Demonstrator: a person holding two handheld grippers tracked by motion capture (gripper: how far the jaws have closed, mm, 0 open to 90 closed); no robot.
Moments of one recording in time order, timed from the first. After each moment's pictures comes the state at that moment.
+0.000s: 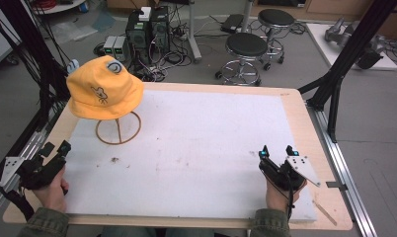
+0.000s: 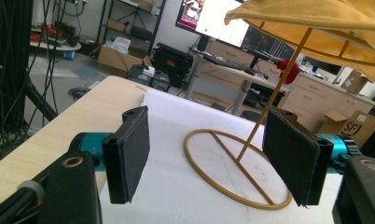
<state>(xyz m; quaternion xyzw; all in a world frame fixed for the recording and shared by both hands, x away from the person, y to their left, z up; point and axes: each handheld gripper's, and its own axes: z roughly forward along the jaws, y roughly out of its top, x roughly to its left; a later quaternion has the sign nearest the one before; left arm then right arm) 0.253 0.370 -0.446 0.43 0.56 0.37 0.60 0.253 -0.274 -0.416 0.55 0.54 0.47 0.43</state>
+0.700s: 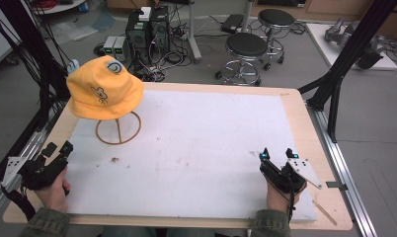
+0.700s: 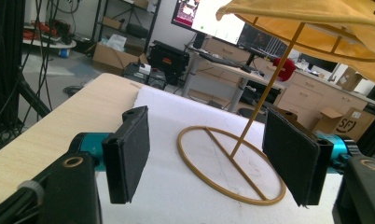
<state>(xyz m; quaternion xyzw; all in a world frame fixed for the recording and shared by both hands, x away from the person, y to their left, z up) 0.253 0.366 -0.446 0.44 0.56 0.37 0.60 0.251 -0.278 -0.424 0.56 0.54 0.48 0.42</state>
